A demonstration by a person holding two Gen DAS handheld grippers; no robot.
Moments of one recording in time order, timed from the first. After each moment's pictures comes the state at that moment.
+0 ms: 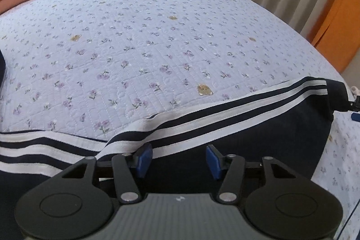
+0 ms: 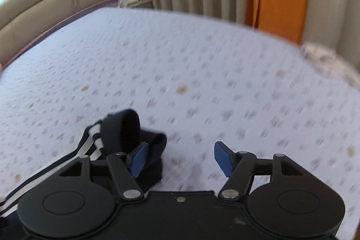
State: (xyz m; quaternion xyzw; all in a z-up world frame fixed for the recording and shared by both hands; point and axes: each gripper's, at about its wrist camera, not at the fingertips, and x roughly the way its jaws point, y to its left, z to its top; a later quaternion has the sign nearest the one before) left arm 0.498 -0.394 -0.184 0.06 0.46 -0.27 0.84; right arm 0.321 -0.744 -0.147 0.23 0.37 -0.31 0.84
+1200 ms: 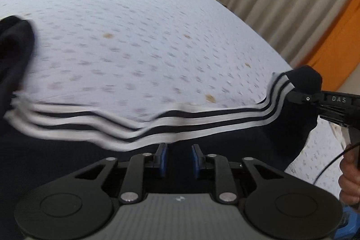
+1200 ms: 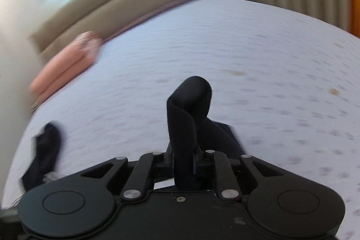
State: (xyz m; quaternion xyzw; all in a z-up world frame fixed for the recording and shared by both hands) left arm 0.472 -0.288 -0.132 -0.06 0.46 -0.28 0.84; right arm 0.385 -0.585 -0.080 0.23 0.34 -0.04 0.91
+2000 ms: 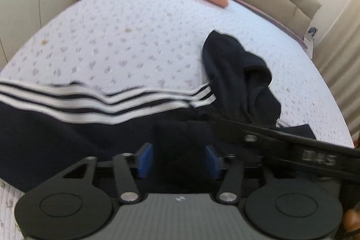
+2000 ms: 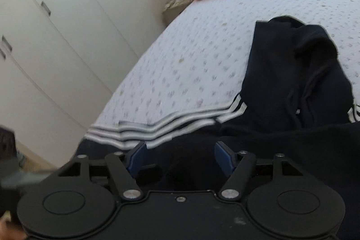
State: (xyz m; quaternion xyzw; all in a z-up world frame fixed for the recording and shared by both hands) left arm 0.417 0.125 -0.097 -0.16 0.46 -0.05 0.87; right arm 0.432 -0.101 -0.064 0.14 0.43 0.28 0.84
